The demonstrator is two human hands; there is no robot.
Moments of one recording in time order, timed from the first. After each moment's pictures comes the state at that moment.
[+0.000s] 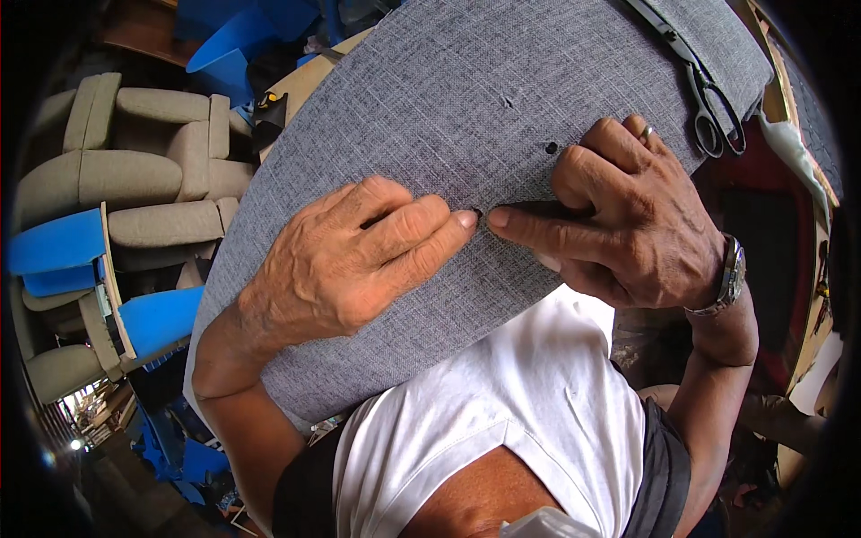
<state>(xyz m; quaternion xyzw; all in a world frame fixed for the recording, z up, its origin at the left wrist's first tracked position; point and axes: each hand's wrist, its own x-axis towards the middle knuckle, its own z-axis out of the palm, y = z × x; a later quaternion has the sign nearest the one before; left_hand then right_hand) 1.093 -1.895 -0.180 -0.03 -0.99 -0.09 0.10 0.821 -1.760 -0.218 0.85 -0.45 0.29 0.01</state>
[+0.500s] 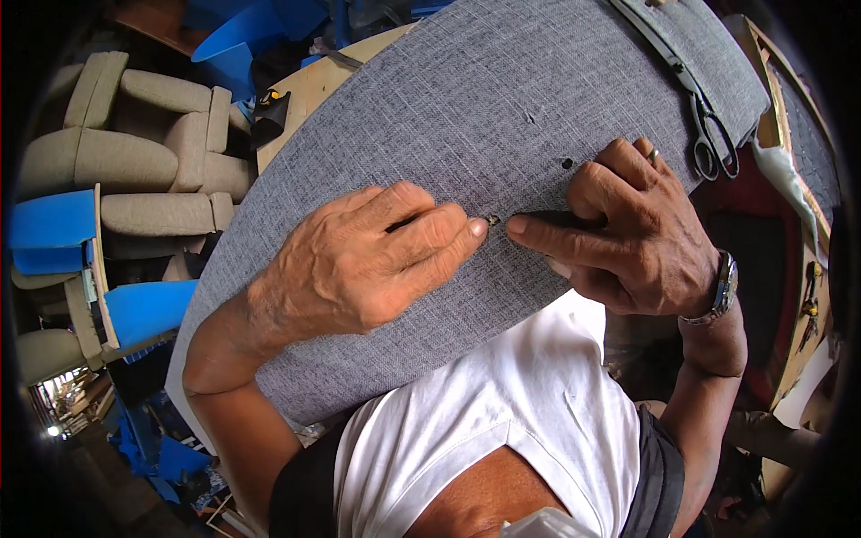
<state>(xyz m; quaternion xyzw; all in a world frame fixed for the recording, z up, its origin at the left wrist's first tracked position) 1.098 -1.894 -0.181 -0.03 -0.99 -0.07 0.13 0.821 -1.760 -0.207 0.85 -0.45 0.26 -0.01</state>
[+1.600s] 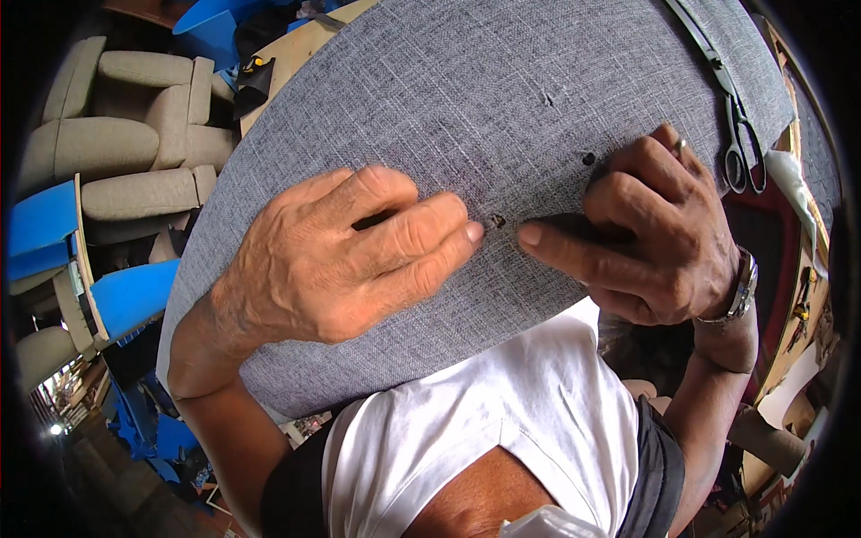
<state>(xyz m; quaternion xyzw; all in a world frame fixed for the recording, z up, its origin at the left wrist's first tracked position) 1.096 -1.901 -0.191 -0.03 -0.98 -0.11 0.17 0.808 -1.771 -0.213 0.89 -0.39 0.25 -0.02</state>
